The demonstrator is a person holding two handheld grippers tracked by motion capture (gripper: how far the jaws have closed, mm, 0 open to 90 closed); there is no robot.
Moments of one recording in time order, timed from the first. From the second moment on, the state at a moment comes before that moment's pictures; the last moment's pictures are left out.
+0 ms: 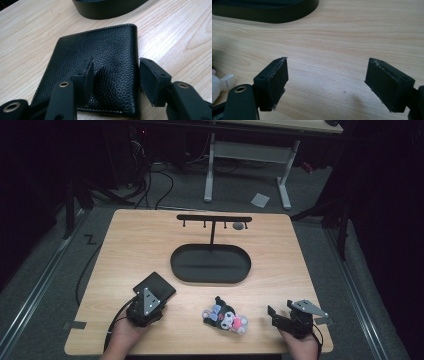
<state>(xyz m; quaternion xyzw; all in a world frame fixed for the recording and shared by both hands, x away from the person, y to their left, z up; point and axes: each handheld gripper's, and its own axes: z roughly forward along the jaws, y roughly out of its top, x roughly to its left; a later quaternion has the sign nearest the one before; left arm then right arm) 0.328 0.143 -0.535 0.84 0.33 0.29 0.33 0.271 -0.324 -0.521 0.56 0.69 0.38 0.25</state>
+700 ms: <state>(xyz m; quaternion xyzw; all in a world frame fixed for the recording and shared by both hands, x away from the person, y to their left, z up) 0.325 0.149 -0.534 0.83 0.32 0.27 0.36 0.275 -0.322 -0.522 0.57 0.68 0.39 0.24</state>
